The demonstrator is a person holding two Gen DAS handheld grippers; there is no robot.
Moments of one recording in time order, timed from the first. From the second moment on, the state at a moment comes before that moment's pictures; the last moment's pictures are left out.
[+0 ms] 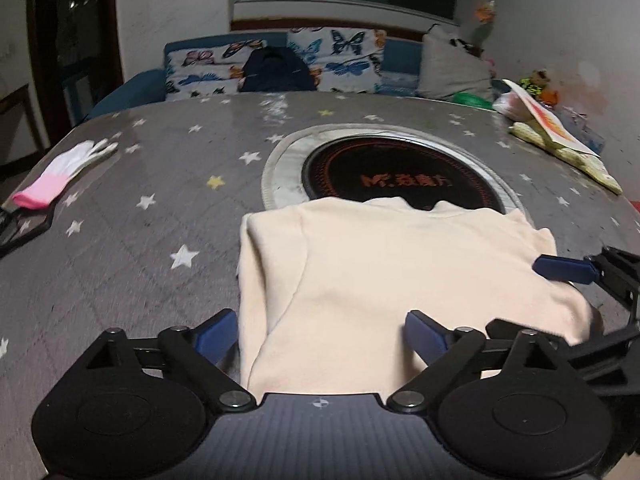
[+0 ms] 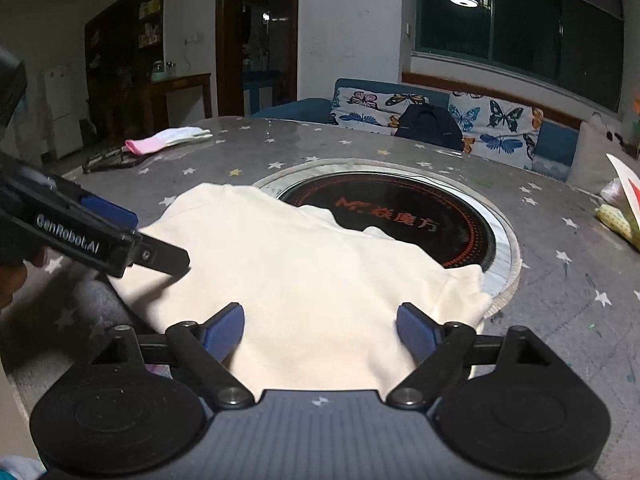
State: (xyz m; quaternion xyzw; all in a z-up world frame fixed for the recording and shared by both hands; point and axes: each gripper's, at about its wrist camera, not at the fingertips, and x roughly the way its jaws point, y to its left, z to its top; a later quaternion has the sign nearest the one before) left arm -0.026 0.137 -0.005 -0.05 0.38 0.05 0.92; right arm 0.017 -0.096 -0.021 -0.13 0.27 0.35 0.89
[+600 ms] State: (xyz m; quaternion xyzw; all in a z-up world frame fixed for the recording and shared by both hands) left arm -0.024 0.141 -0.016 -0.08 0.40 0.08 0.91; right arm 0.014 -0.086 -0.028 -0.15 0.28 0.36 0.88
